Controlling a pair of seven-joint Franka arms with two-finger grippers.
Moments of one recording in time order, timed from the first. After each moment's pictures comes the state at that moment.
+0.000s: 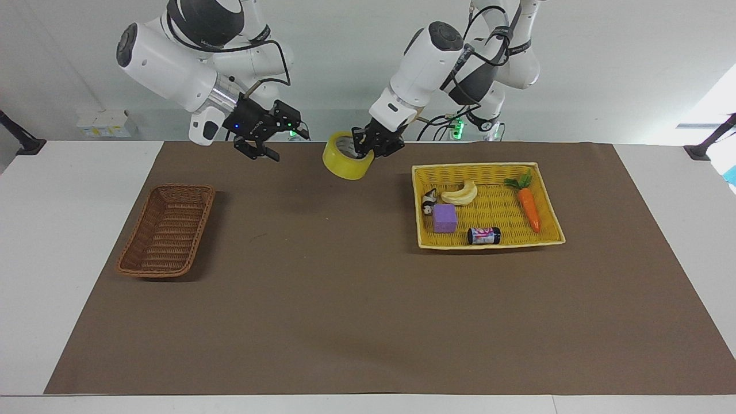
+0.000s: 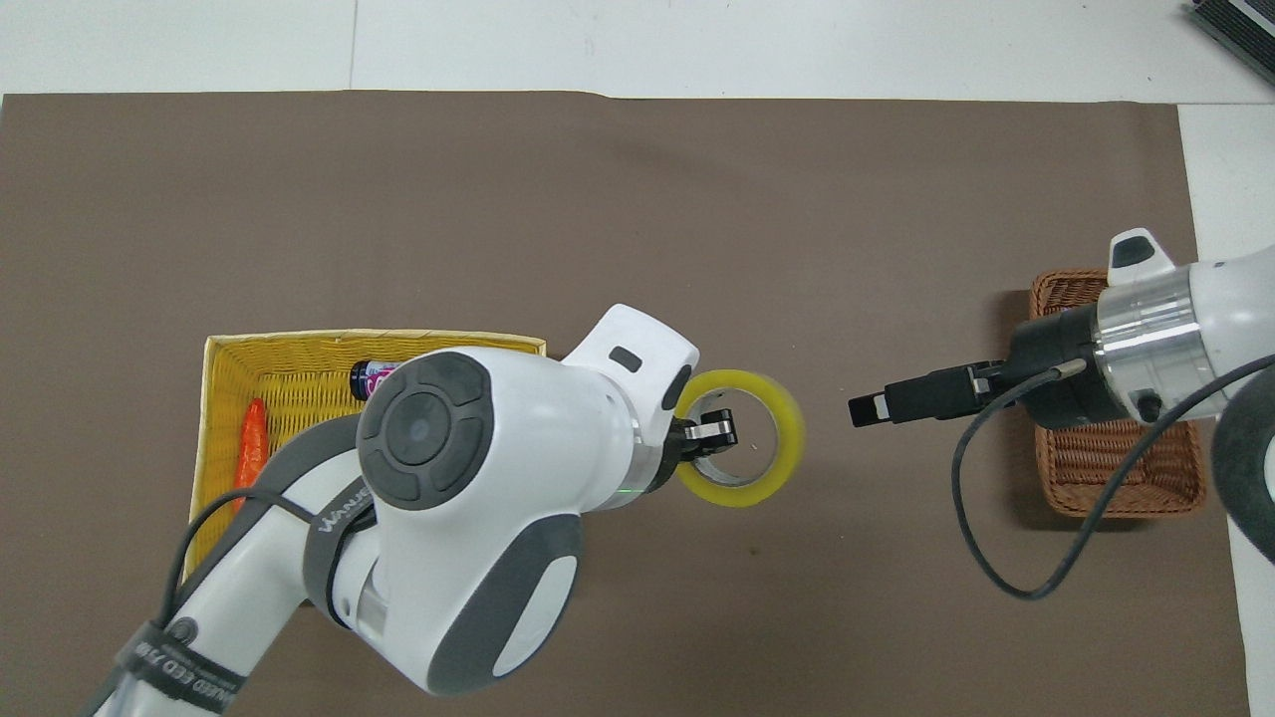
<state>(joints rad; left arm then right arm) -0.75 0.10 -0.01 -1.78 -0.41 2.15 -0.70 0.17 -0.11 -0.09 -1.91 0.71 1.68 -0.22</state>
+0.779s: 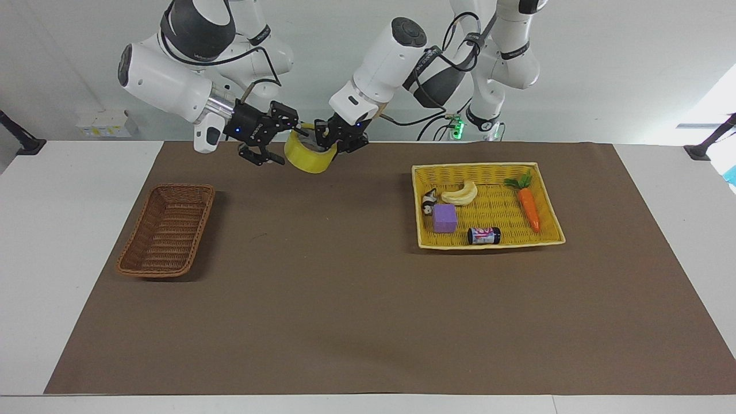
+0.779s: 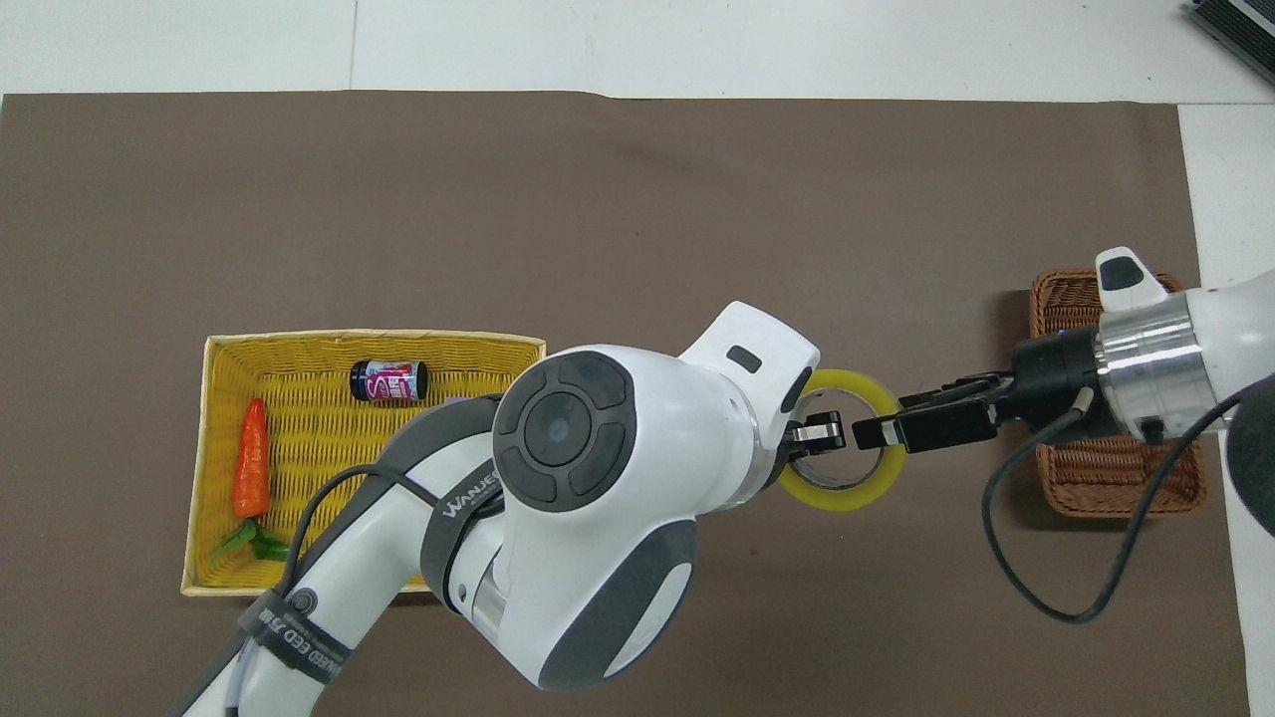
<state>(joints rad) -0.75 0.19 -0.09 -1.64 -0.42 2.17 -0.76 0.14 -0.12 -0.10 -1.98 0.77 1.68 -0.44</state>
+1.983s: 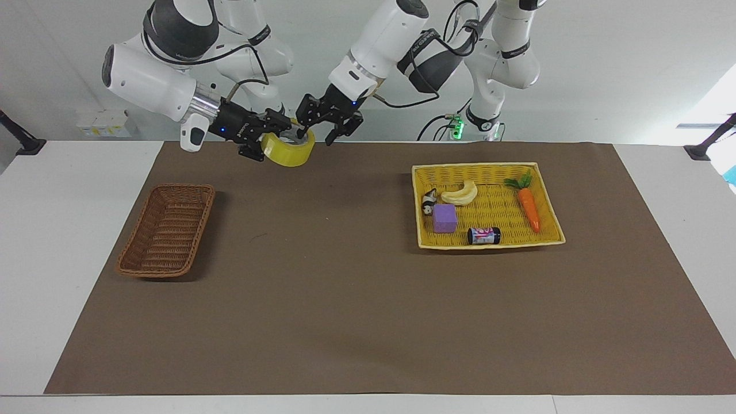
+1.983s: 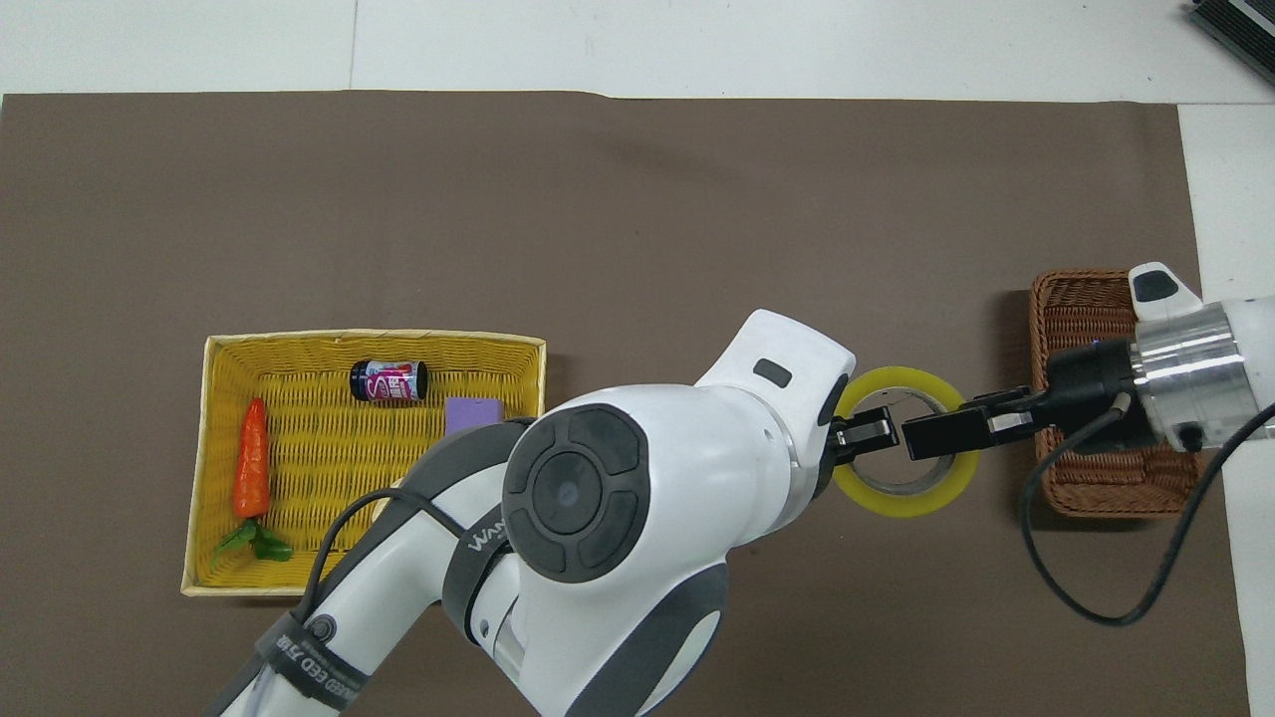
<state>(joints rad) -0.74 0.11 -0.13 -1.65 -0.42 2.28 -0.98 0.06 -0.14 -0.10 -2.00 0.77 1.62 -0.39</state>
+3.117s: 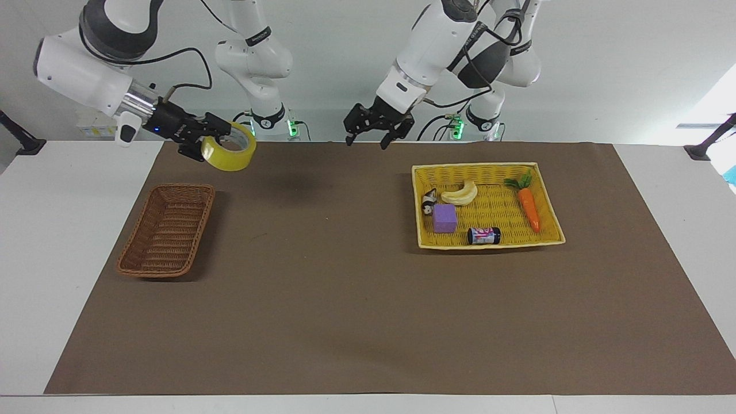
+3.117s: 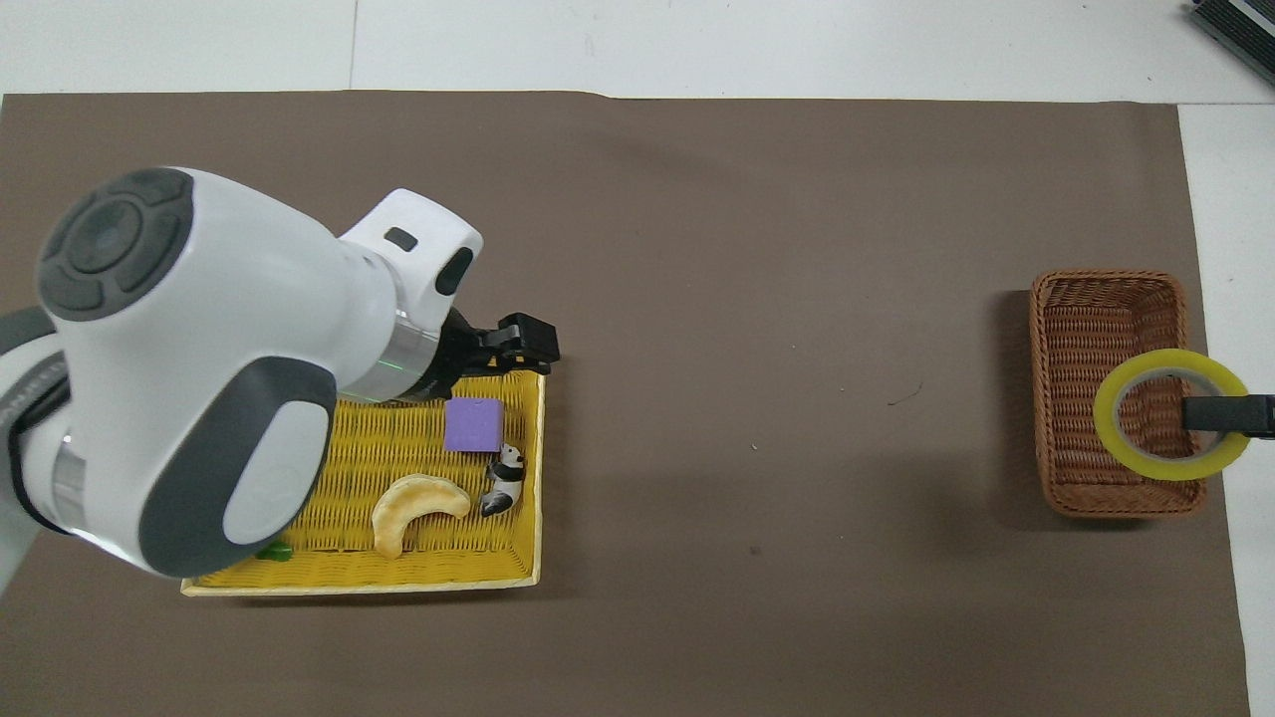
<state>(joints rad) -0.34 0.04 -0.11 -1.73 -0.24 1.83 -0.53 -0.37 -0.07 -0.12 -1.98 0.58 1.66 -0.54</state>
